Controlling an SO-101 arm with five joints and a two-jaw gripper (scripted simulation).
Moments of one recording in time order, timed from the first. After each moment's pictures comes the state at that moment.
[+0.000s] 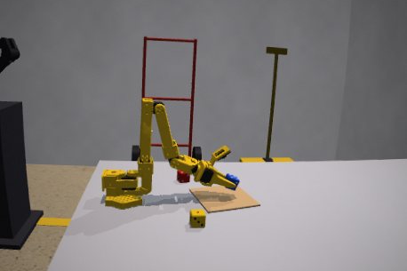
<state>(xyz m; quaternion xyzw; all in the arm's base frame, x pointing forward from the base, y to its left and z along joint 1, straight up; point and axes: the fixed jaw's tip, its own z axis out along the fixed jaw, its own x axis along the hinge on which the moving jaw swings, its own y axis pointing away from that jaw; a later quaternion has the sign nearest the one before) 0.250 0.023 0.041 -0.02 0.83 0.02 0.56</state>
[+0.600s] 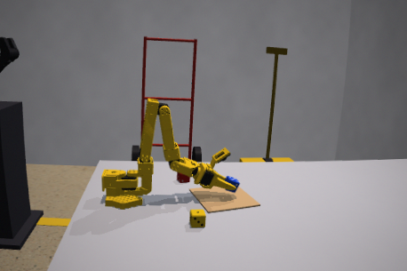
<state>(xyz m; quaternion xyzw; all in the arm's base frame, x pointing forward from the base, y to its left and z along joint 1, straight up) 0.250 0.023 0.035 -0.02 0.83 0.02 0.56</state>
